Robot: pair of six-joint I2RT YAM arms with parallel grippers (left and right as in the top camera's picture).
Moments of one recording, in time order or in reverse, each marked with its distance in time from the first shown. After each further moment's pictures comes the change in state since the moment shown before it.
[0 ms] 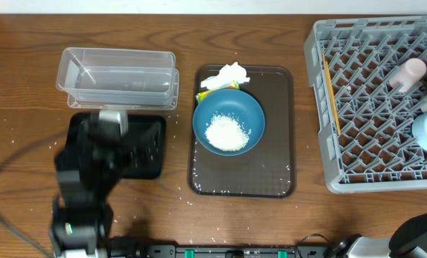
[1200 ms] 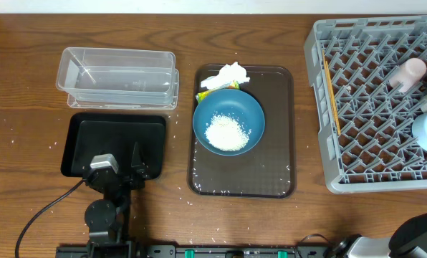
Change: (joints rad) left arm 0.000 -0.696 -0.705 0.351 -0.387 -0.135; right arm 0.001 0.000 0.000 0.000 -0.004 0.002
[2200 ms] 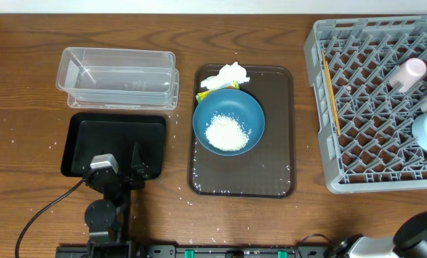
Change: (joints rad) left arm 0.000 0.000 0.000 -0.003 0.000 0.000; right arm -0.060 0.023 0.000 0.016 0.082 0.013
